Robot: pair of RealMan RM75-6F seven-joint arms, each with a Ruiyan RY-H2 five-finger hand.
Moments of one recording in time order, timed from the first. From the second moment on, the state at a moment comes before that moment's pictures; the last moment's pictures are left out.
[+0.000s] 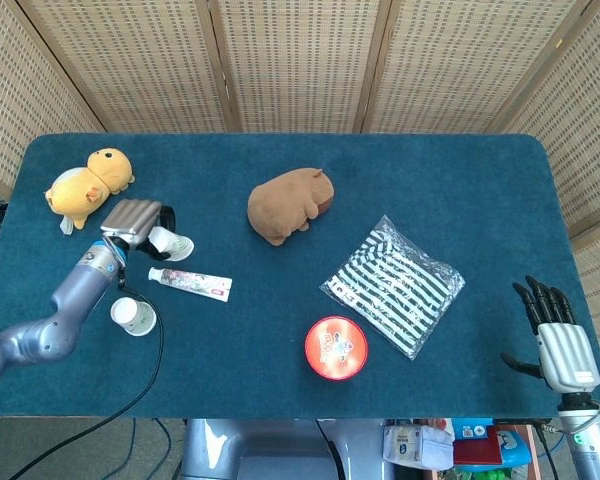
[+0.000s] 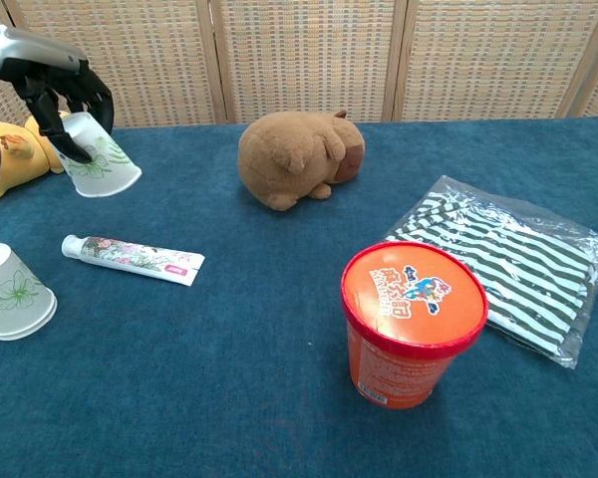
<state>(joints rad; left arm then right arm) -1.02 -1.08 -0.12 -1.59 0.54 0.63 0.35 0.12 -1.20 0.07 -1.51 -1.50 1.43 0.08</state>
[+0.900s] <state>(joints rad) -0.66 -0.75 -0.07 -1.88 1.24 0.65 0.00 0.11 -1.20 0.05 -1.55 -1.55 1.48 0.04</state>
